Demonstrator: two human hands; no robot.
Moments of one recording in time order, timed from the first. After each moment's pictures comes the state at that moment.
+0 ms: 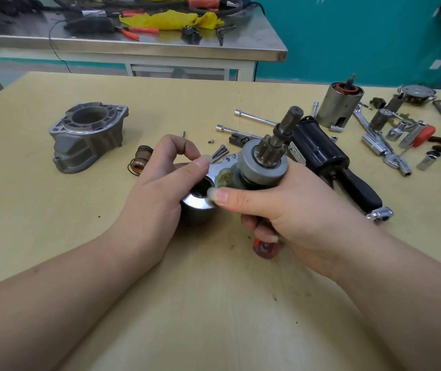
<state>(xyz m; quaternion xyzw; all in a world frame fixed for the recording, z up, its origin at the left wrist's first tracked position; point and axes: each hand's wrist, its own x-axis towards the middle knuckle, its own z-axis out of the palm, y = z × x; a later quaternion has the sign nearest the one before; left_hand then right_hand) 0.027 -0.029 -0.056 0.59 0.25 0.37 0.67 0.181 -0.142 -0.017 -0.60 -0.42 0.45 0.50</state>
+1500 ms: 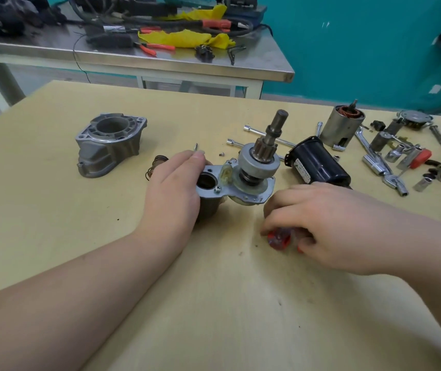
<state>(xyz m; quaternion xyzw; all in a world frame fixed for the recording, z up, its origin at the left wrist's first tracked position) 0.042 -0.022 -0.049 0.57 0.35 0.46 0.59 0.223 -0.162 0.011 -0.64 -0.75 0.07 -0.10</state>
